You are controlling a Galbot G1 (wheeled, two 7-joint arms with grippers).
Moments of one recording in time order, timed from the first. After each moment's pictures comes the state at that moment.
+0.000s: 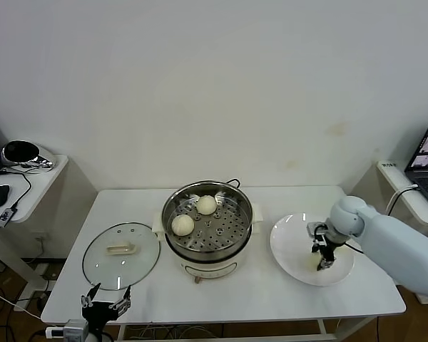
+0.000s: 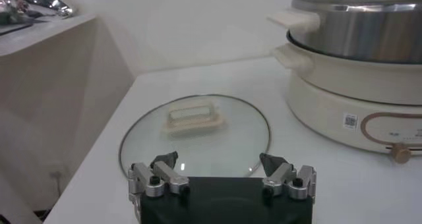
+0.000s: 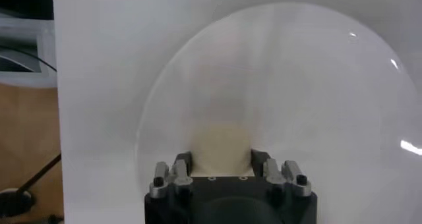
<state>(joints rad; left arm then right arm) 1.67 -1.43 -0.75 -2.04 -0.06 0.34 0.14 -0.14 0.68 -0.63 1.32 -0.27 -0.35 -1.23</state>
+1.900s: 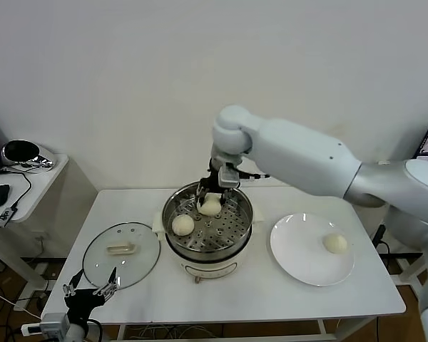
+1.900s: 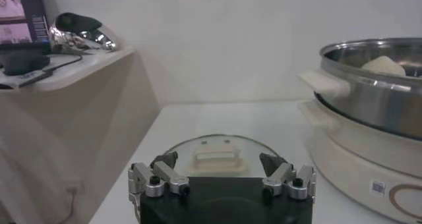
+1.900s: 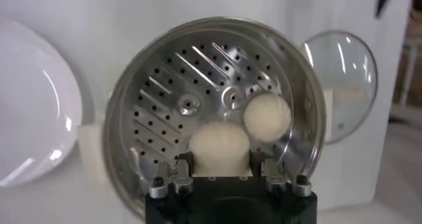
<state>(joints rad) 1.66 -1.47 -0.83 -2.14 -0.14 0.34 0.11 0.44 1.27 -1.02 1.27 -0.24 0.74 -1.26</state>
